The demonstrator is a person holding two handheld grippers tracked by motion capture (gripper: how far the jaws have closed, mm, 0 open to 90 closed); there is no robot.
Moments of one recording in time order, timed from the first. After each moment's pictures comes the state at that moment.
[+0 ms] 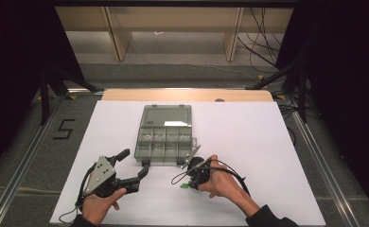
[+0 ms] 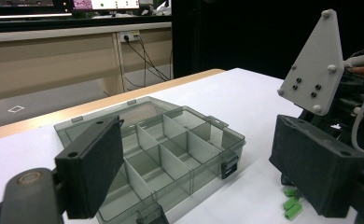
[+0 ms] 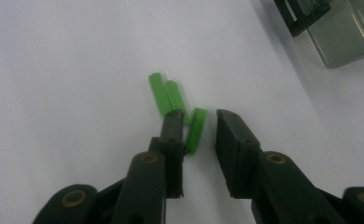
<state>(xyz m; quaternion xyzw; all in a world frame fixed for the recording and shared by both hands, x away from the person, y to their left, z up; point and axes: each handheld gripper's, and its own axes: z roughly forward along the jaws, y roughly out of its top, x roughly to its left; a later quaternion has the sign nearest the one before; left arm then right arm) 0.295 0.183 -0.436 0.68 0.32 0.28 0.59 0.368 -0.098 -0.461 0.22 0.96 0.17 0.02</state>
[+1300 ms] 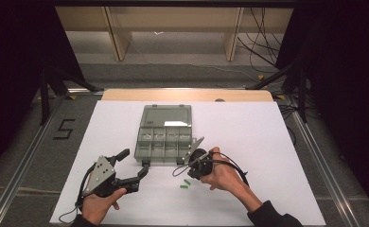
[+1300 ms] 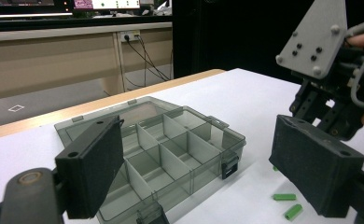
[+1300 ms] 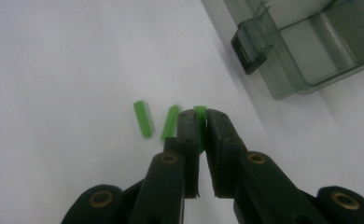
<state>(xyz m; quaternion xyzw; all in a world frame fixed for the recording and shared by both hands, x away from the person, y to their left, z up) 0.295 0.183 -0.436 0.68 0.33 0.28 0.59 0.380 -0.102 -0.437 0.21 0.95 0.21 0.04</state>
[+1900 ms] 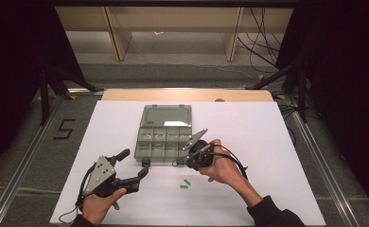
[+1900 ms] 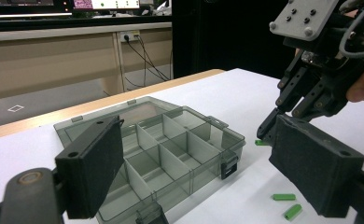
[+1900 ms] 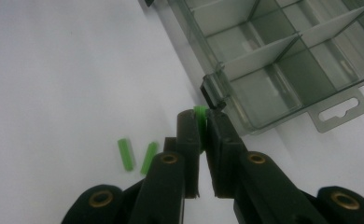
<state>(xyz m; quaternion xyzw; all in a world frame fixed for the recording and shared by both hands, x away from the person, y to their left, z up) 0.295 0.183 -0.436 0.68 0.32 0.28 0.59 0.392 -0.102 -0.419 0.21 0.94 0.26 0.07</state>
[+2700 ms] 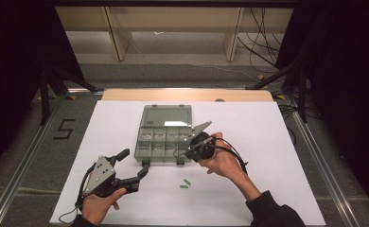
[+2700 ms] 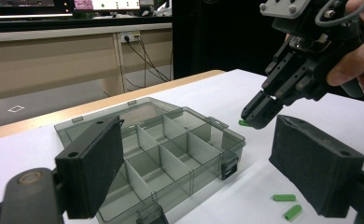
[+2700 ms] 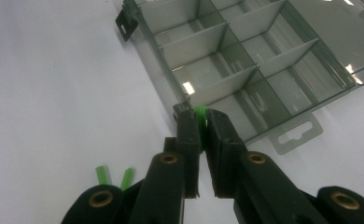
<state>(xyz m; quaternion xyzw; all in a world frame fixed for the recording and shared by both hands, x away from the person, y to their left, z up) 0.295 0.184 -0.436 0.68 0.32 0.28 0.59 0.408 -0.106 -0.410 0.22 0.92 0.30 0.09</state>
